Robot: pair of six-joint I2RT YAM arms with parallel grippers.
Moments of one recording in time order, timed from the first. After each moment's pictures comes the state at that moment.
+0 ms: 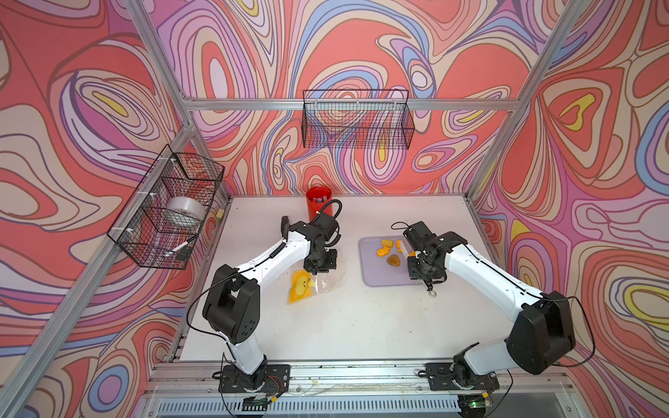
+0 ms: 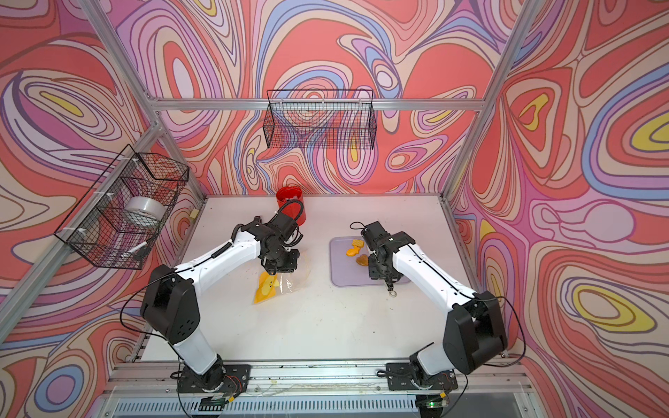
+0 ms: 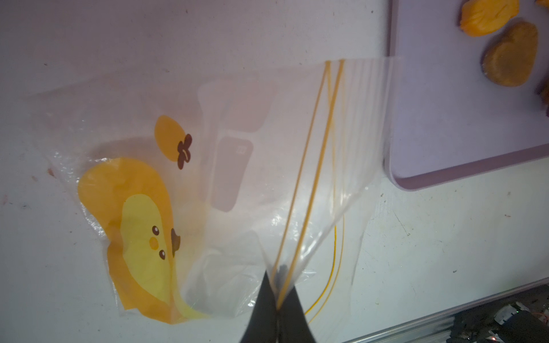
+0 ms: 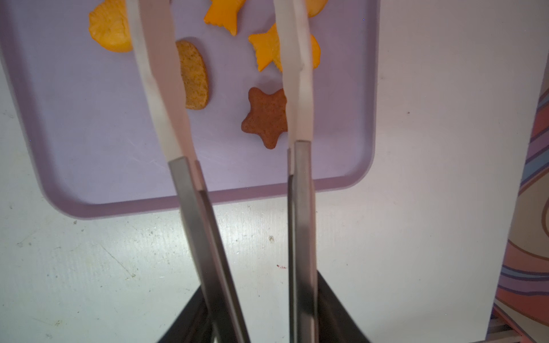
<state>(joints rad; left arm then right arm) -0.55 1.73 1.40 -1.00 0.11 -0.51 0.40 1.49 1.20 -1.11 0.22 0.40</state>
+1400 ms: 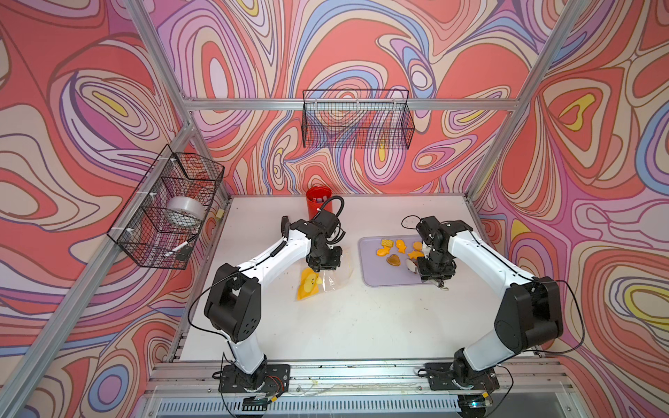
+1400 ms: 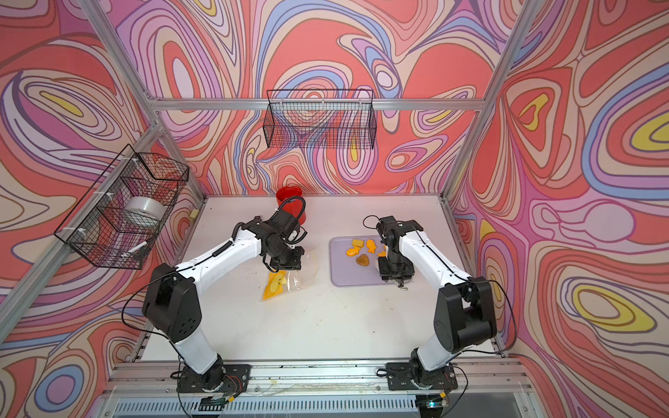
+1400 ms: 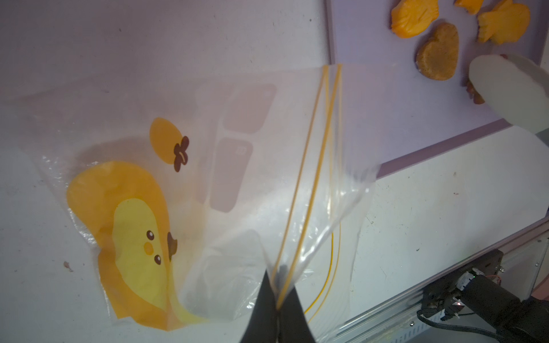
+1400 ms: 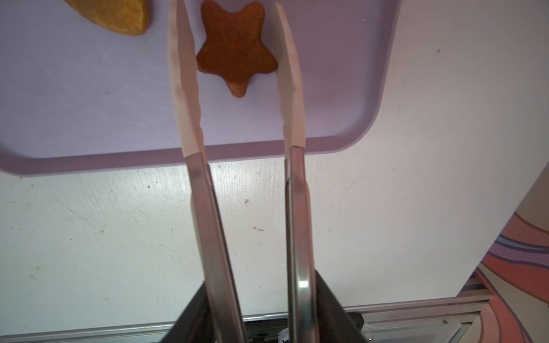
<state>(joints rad) -0.55 1.75 1.43 -0.96 0.23 -0.46 0.25 1.59 1.28 -1.28 0.06 0.25</state>
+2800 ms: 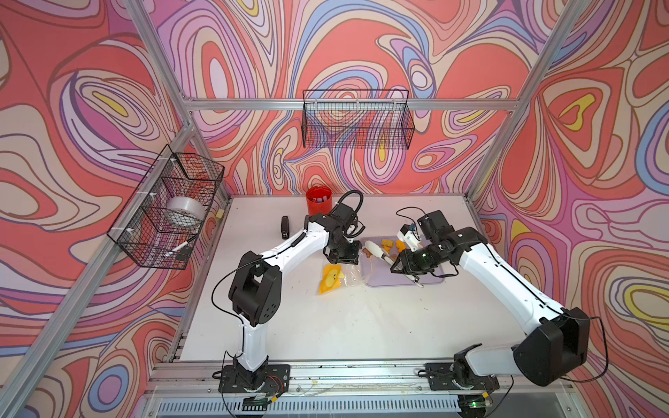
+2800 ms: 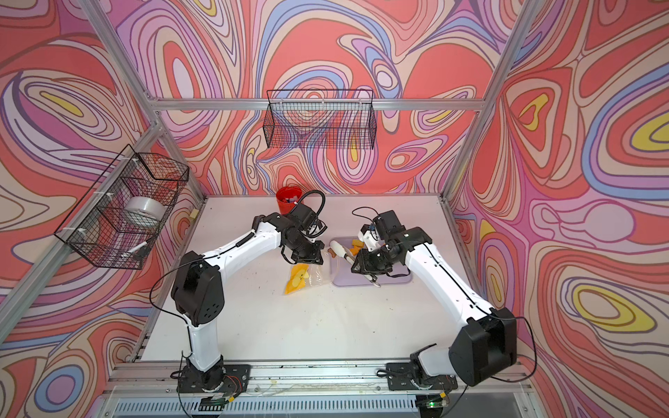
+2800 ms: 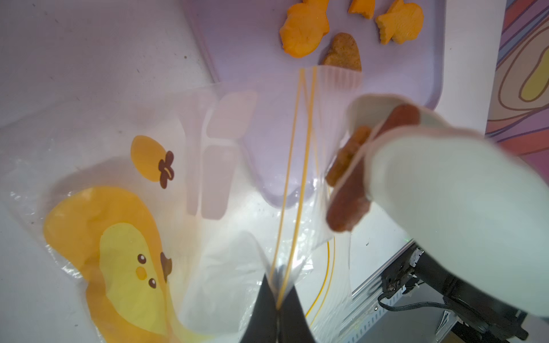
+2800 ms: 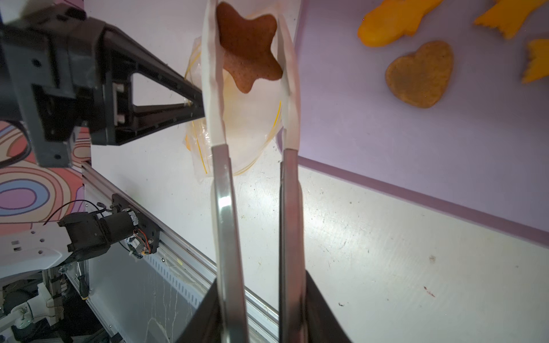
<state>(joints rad) -0.61 1.94 1.65 -0.94 0.38 -0.42 0.35 1.39 1.24 -1.03 -0.46 0.23</state>
